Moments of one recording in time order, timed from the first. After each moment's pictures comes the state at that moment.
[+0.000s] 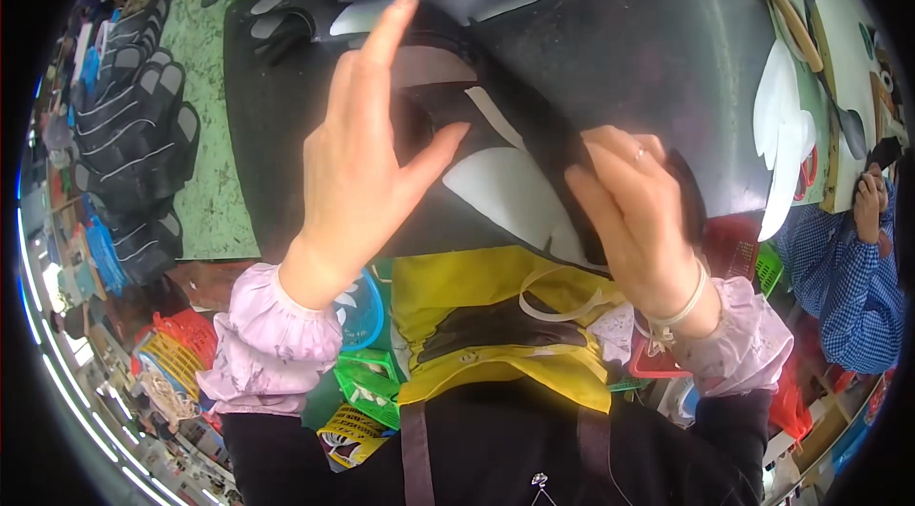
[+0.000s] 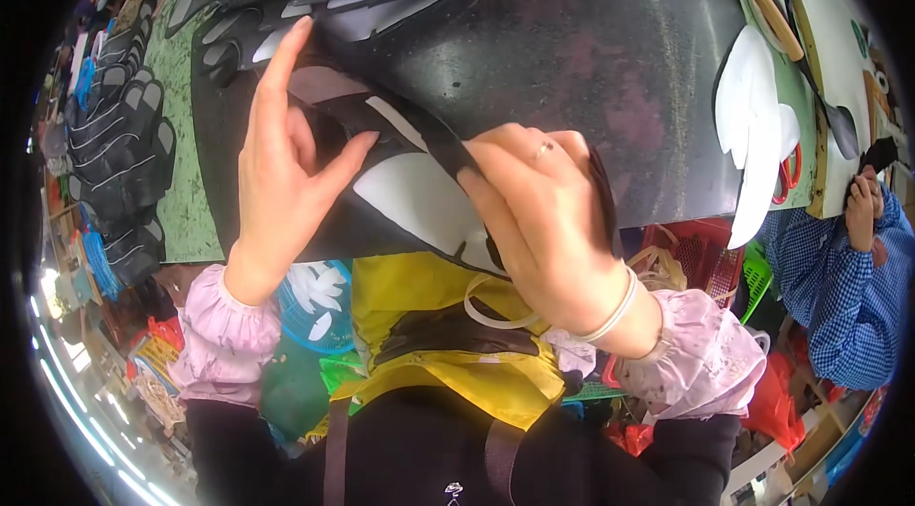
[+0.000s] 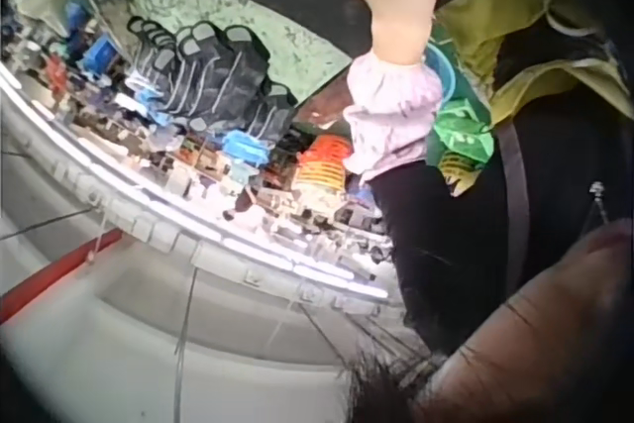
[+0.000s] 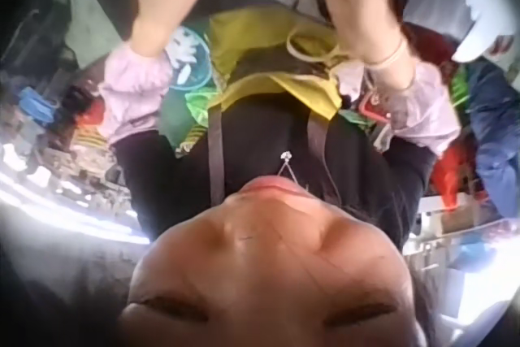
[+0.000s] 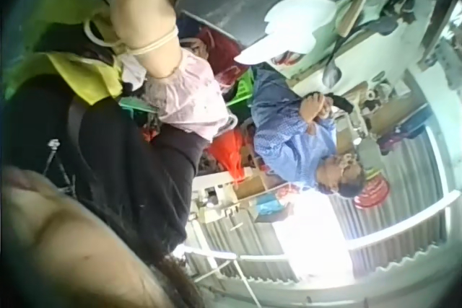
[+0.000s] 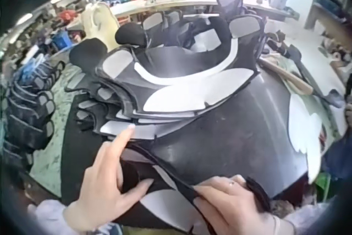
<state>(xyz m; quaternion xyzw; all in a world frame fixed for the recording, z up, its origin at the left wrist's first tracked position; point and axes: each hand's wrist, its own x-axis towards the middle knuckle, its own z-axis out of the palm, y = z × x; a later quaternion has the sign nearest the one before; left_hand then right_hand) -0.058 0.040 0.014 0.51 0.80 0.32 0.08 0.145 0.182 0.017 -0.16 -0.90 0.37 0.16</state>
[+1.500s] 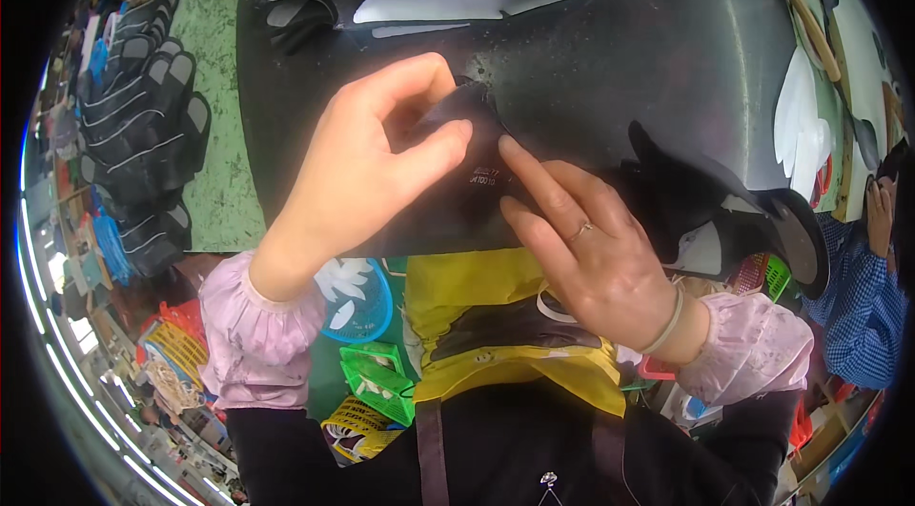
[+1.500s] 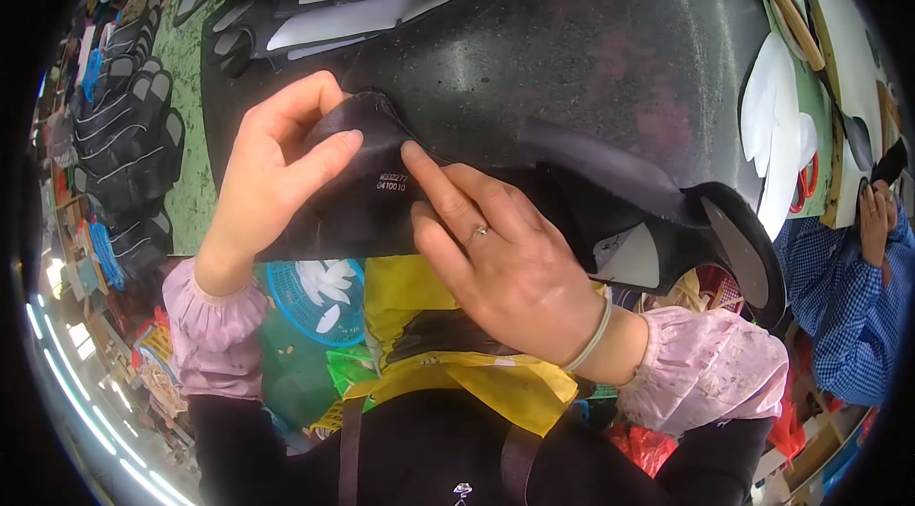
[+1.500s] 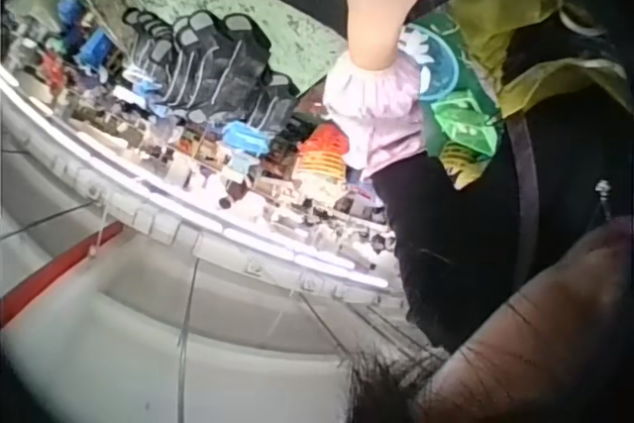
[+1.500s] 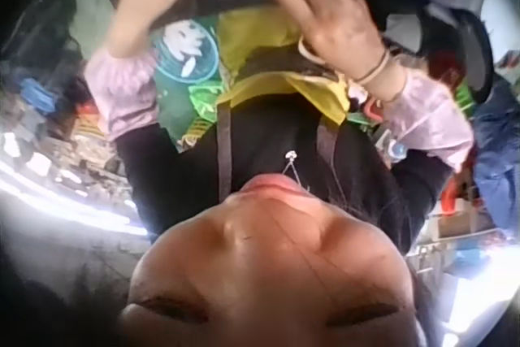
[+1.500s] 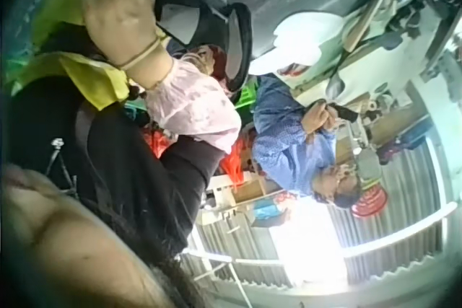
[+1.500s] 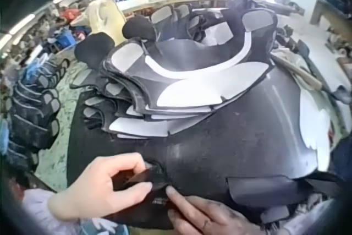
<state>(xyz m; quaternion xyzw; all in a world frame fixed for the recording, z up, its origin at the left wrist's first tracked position) -0.085 0.040 0.045 0.38 0.71 0.39 0.45 0.136 0.148 0.007 0.00 -0.96 0.23 0.16</state>
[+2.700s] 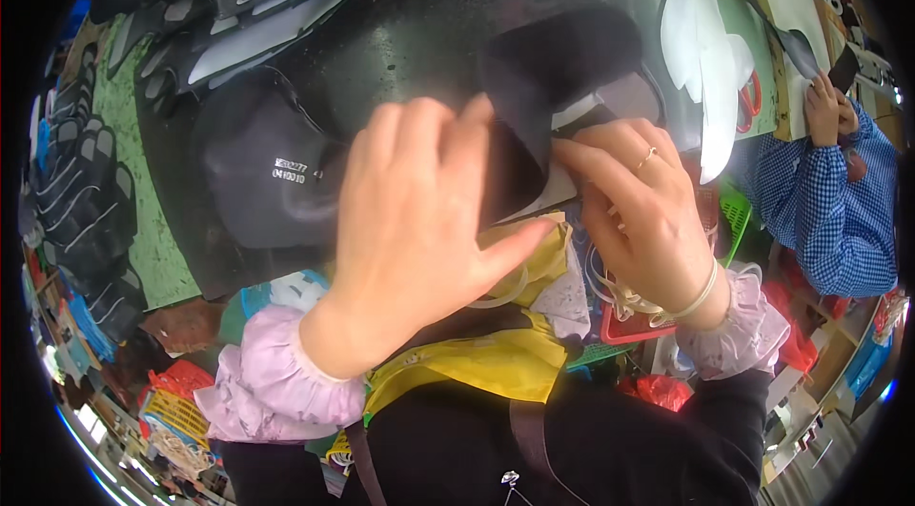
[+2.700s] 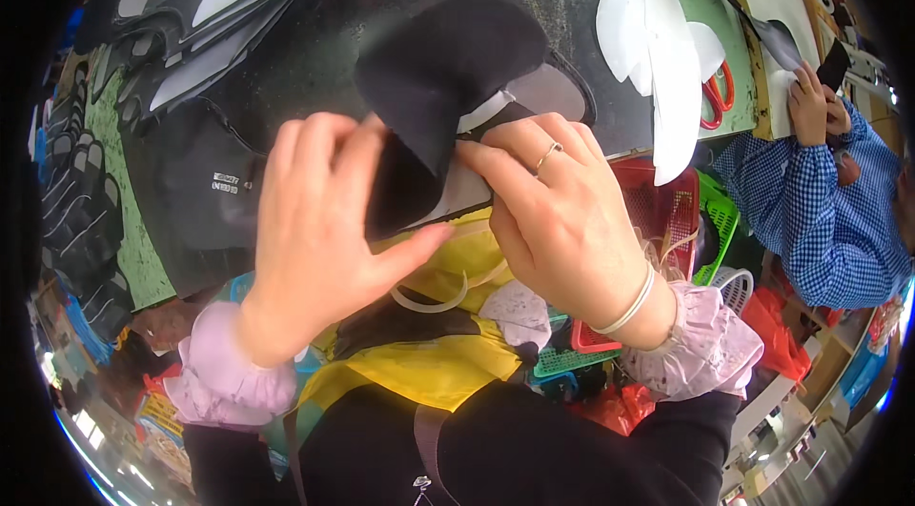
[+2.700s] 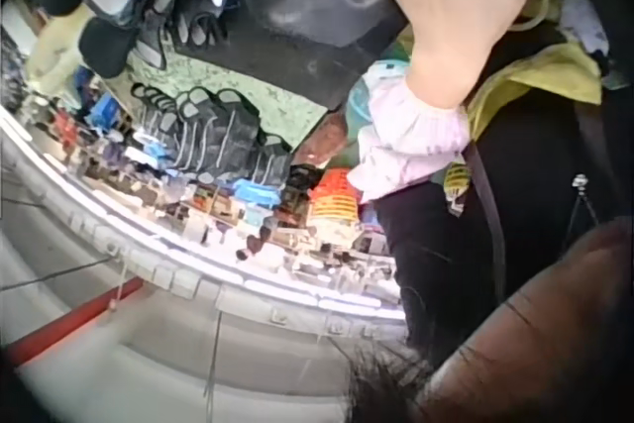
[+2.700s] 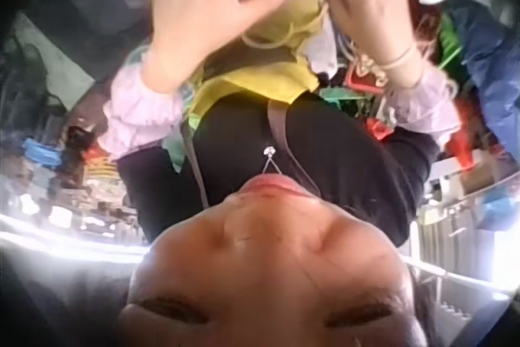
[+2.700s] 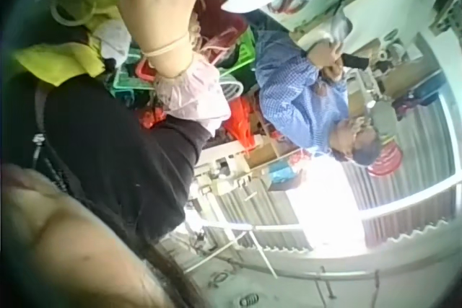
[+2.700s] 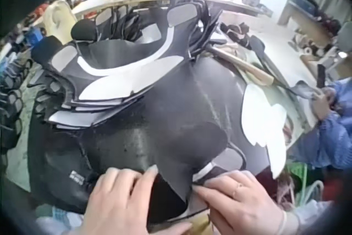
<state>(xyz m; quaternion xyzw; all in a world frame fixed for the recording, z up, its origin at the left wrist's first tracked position) 0.038 0.084 0.031 0.63 0.73 0.22 0.13 0.224 0.213 0.043 -0.19 -0.94 0.25 0.11</state>
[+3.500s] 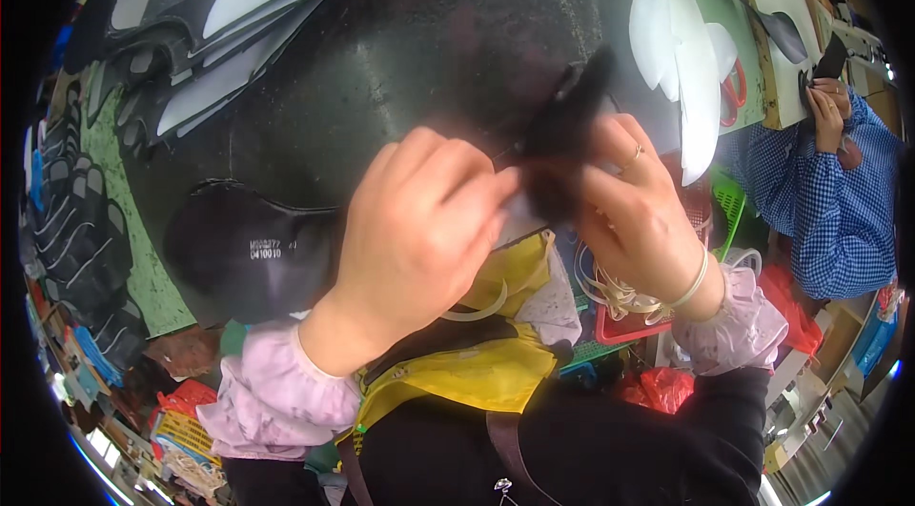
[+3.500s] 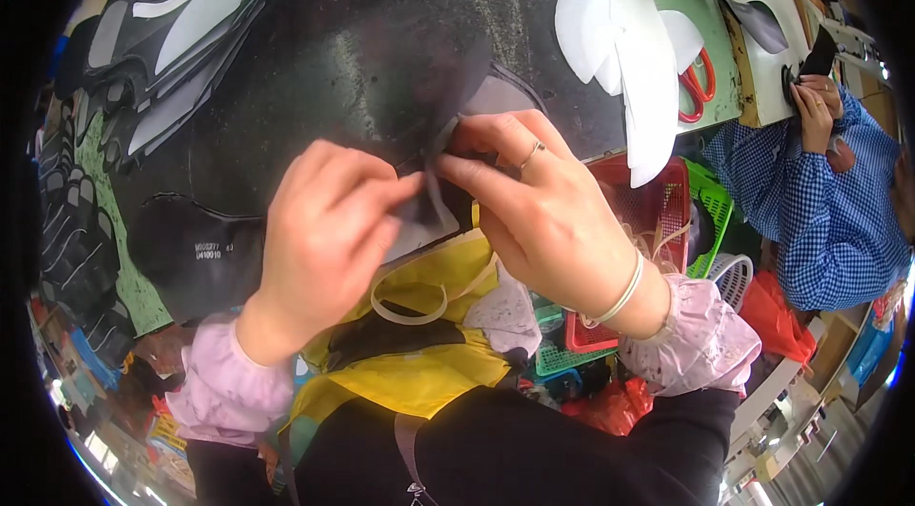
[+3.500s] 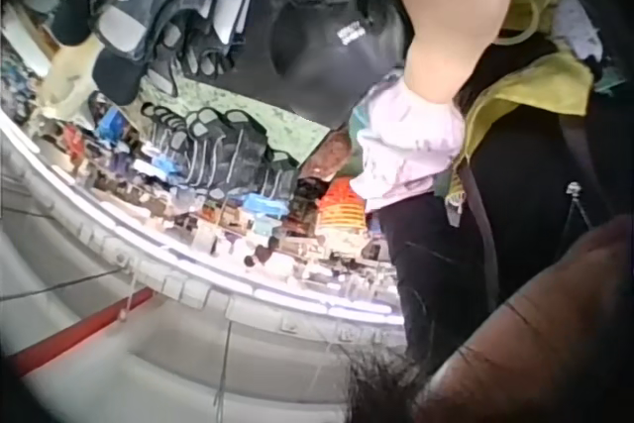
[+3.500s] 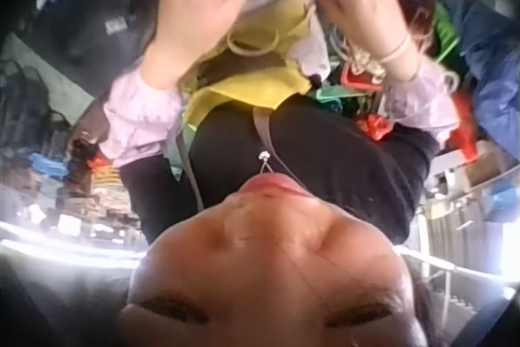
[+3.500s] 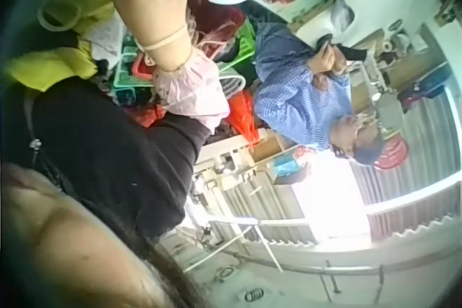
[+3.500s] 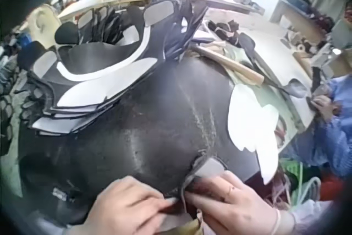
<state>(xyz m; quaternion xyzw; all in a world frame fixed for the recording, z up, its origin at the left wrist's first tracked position) 0.042 0.102 0.006 0.68 0.63 0.35 0.15 0.238 0.230 0.031 -0.19 -0.93 0.28 0.10</state>
